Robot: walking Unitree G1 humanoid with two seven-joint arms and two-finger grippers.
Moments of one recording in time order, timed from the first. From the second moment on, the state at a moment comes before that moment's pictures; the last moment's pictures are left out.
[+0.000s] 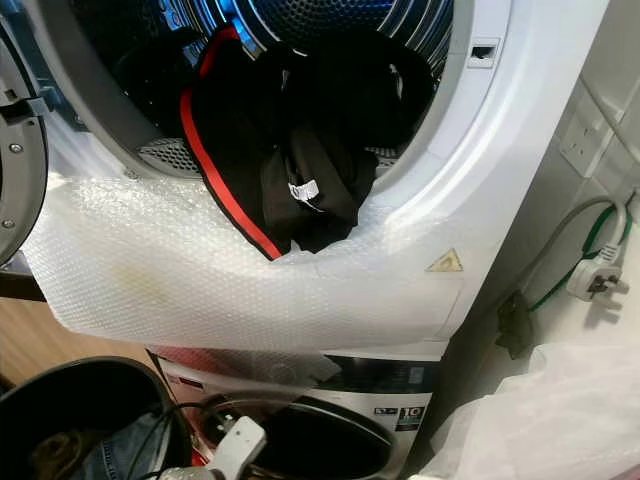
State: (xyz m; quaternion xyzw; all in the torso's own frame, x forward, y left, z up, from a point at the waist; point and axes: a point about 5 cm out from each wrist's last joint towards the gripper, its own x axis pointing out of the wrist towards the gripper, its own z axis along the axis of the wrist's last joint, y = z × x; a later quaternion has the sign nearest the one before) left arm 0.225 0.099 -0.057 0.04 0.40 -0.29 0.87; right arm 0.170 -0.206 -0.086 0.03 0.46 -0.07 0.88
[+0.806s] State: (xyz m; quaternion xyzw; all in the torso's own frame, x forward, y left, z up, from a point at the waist) left arm 0.187 0.118 -0.082 0.04 0.47 -0.22 0.85; right arm 0.164 -0.194 -0.092 0.04 0.48 -0.08 0.87
